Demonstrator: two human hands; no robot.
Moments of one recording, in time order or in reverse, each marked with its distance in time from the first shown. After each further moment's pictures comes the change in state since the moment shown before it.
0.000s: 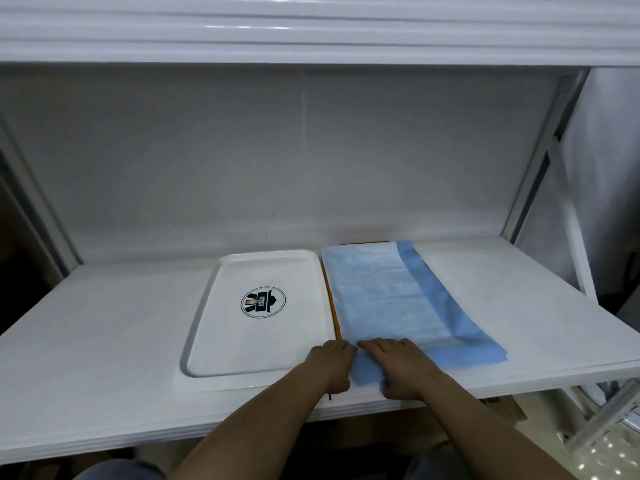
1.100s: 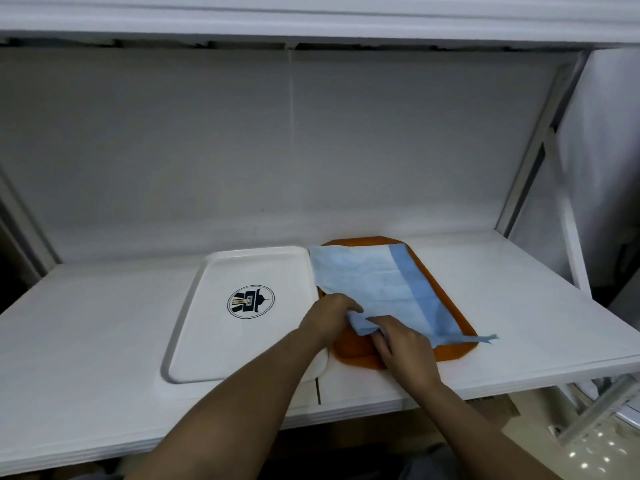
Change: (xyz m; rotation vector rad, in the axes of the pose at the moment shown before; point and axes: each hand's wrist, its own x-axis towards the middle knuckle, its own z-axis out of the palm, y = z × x) left_hand 0.038 -0.003 -0.049 -0.486 0.430 0.063; right_hand -0.003 -0.002 -0.012 0.305 0.709 0.195
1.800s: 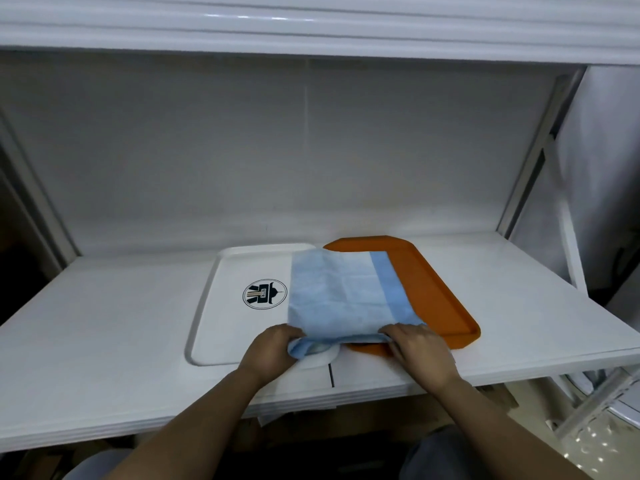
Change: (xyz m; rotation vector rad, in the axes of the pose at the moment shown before) left_hand -0.106 -0.083 -0.023 0.030 0.070 -0.144; right_hand -0.017 0.009 -0.003 -0.308 -0.007 -0.256
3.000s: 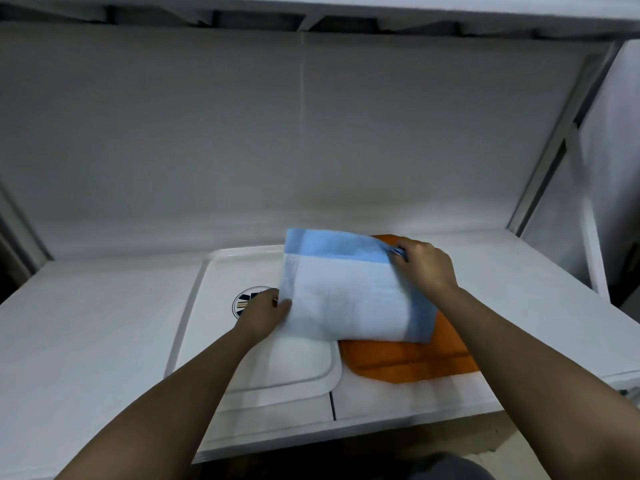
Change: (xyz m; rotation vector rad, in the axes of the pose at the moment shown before) left_hand 0.102 -0.025 -0.024 -0.252 0.047 -0.226; right_hand 0.157 0.055 -0.015 0.118 -0.181 0.446
